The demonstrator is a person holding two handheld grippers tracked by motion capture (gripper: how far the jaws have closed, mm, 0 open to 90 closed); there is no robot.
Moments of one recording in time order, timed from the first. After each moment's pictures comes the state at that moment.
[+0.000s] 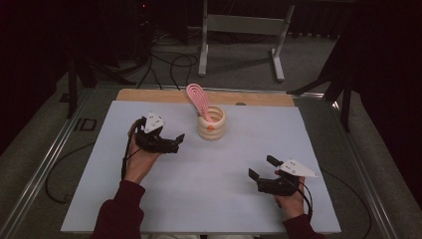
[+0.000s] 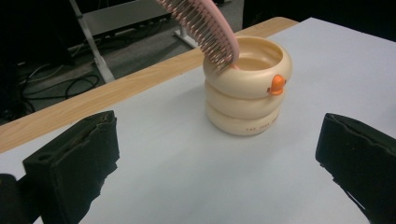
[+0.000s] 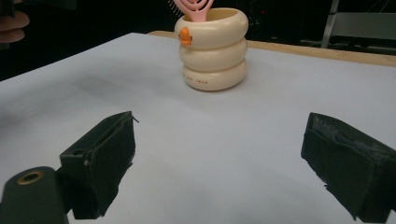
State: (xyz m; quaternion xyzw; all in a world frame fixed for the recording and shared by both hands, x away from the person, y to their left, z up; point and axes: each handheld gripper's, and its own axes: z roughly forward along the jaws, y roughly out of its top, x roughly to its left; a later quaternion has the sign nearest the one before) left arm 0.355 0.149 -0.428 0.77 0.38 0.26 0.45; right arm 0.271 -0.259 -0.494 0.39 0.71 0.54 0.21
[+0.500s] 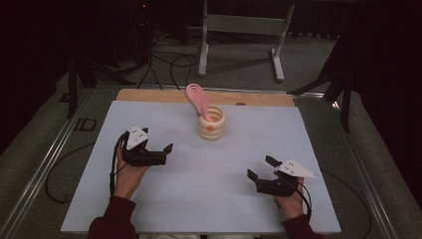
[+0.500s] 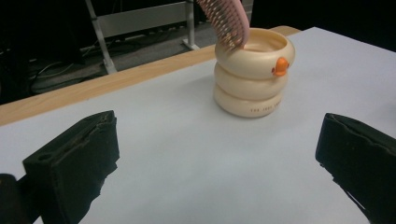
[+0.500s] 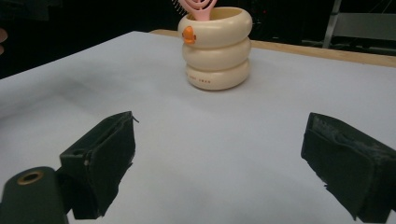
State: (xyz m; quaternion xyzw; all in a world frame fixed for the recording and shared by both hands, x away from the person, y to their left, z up) left arm 0.317 0.181 -0.449 0.74 0.40 0.27 0.47; right arm 0.270 -0.255 -0.494 0.39 0.72 0.54 0.21
